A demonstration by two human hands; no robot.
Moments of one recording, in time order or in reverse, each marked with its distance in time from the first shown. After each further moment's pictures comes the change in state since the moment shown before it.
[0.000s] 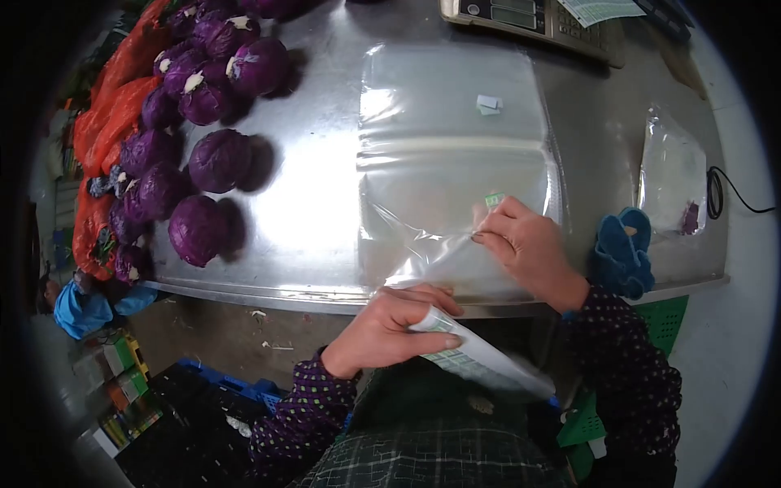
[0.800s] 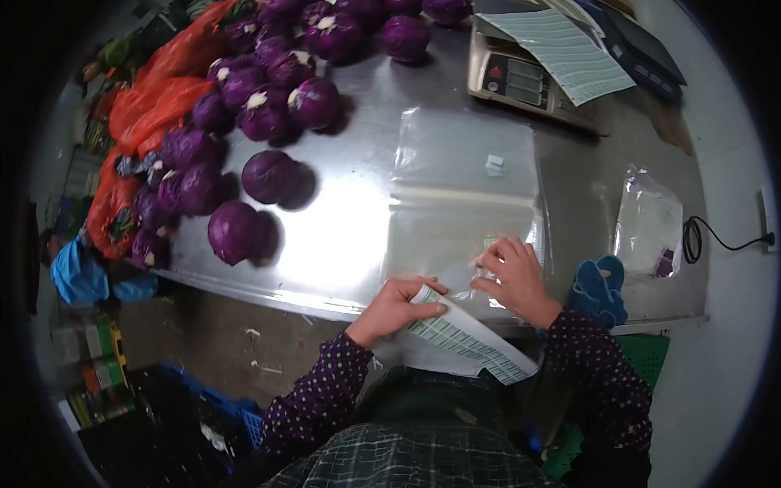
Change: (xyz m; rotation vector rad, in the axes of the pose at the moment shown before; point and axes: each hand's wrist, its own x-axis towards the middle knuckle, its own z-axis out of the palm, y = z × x) left_hand 0.005 -0.016 -0.016 -0.153 0.108 -0.311; right_hand 0.005 0.010 0.000 -0.445 0.063 -0.399
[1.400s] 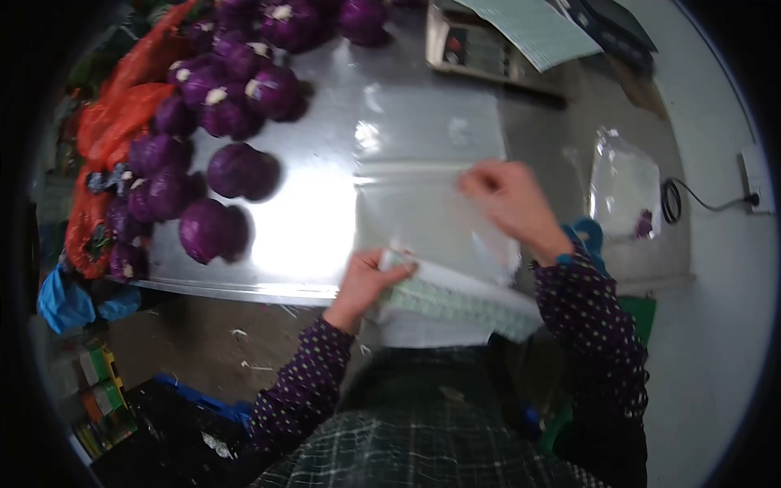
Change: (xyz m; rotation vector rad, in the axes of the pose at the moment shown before) left_hand 0.007 -0.009 0.006 -0.150 0.179 -0.051; right_hand 0.045 -0.001 -0.076 0.565 -0.070 0.518
